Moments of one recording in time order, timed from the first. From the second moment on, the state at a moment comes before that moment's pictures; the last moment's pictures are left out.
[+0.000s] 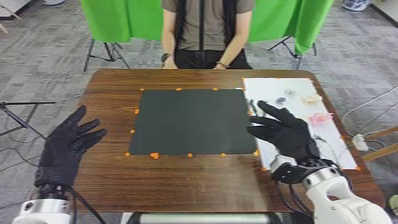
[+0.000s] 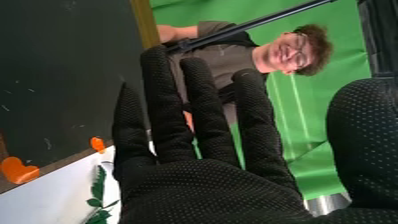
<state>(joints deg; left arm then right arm) 138.0 -63.8 -100.4 -133.4 51.1 16.6 12.1 -120.0 -73.7 94.0 -126.2 -55.5 -3.9 12.1</state>
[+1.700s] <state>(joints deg) 137.1 -62.1 -99.3 -133.3 49.2 17.3 13.9 -120.2 -73.6 94.4 -126.4 -55.4 -3.8 12.1</state>
